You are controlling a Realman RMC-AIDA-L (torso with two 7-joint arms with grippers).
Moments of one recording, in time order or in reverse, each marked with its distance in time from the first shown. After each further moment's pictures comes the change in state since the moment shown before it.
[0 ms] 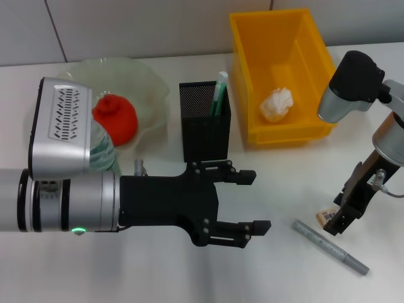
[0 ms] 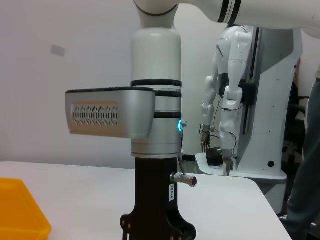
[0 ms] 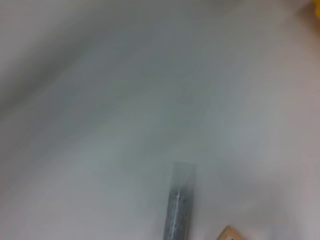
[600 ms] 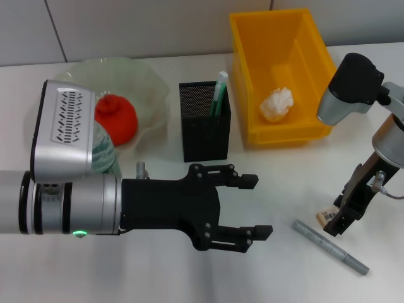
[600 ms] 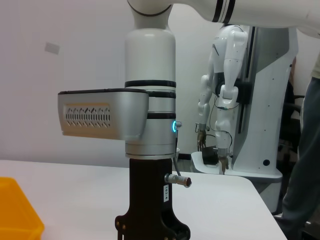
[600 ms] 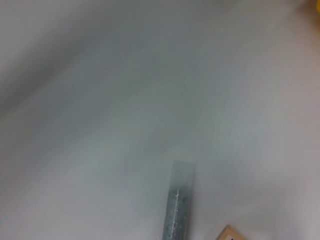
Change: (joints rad) left arm -0.001 0.000 0.009 -0.002 0.000 0.004 0.000; right arm 0.000 0.000 0.000 0.015 -0.001 0.010 0.001
